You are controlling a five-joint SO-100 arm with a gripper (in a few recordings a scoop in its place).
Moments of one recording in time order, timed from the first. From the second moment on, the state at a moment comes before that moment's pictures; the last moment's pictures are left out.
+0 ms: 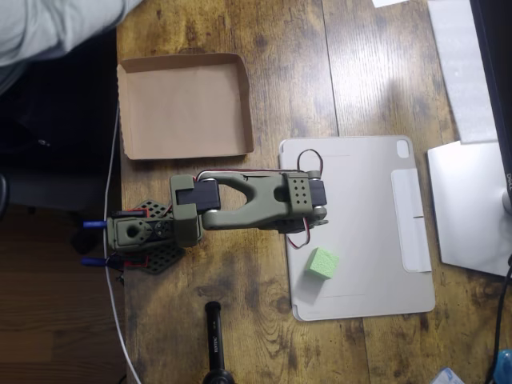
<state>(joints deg) 9.5 101.4 107.1 98.1 3.8</state>
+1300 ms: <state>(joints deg) 3.3 100.1 101.1 101.4 3.4</state>
